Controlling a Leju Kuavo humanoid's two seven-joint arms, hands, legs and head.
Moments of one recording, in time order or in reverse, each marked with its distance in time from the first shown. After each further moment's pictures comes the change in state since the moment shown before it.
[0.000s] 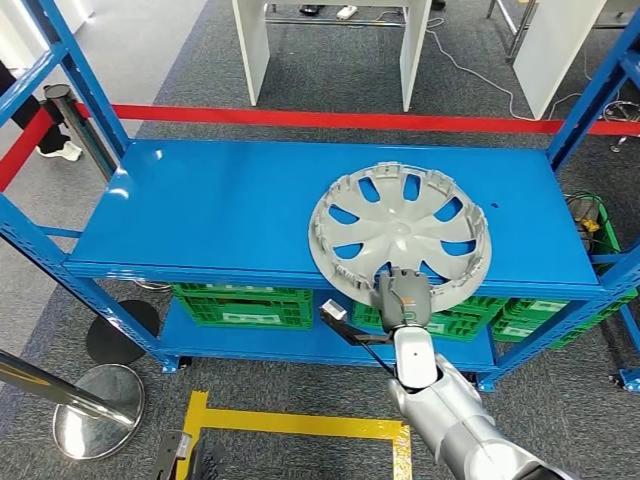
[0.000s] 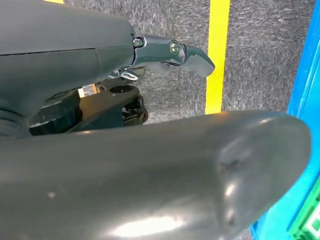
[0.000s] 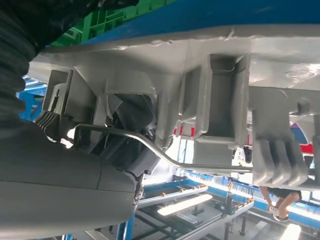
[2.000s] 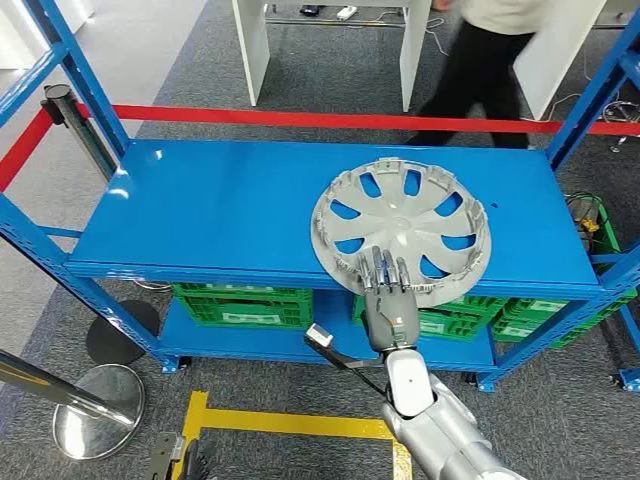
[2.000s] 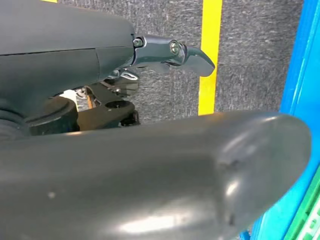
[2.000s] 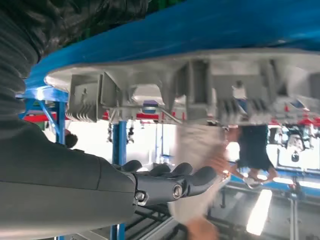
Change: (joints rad) left arm 0.006 -0.052 0.193 -0.012 -0.204 -0.021 -0.057; right arm 0.094 -0.020 0.061 -0.113 -0.007 -0.116 -0.051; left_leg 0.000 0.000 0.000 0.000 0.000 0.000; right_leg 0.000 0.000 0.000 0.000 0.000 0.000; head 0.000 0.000
